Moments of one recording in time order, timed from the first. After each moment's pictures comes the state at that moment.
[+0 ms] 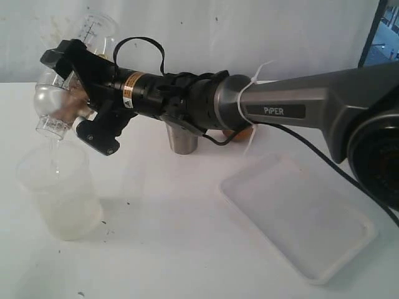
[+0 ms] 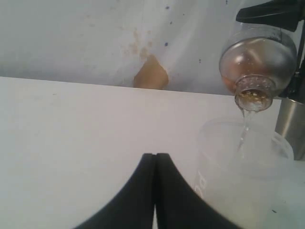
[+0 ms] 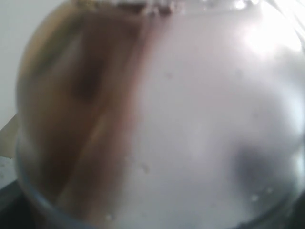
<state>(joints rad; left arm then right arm) -0.02 0.00 0.00 -0.08 0.21 -0.02 0.77 2.18 -1.62 -0.63 -0.49 -1.52</state>
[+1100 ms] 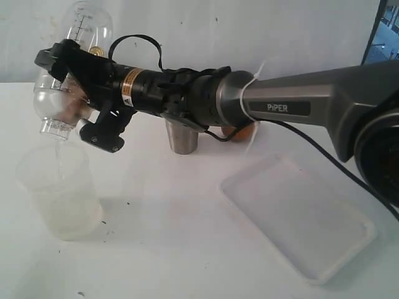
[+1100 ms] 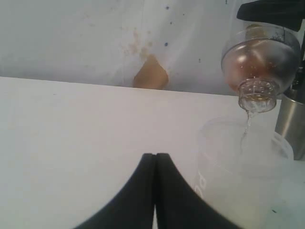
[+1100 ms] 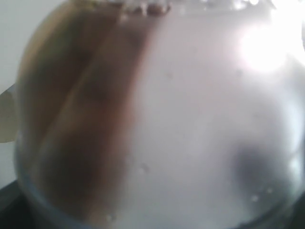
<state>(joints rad) -0.02 0.00 0.00 -0.08 0.21 -0.02 0.77 2.16 -1.62 -0.68 -0.49 -1.61</state>
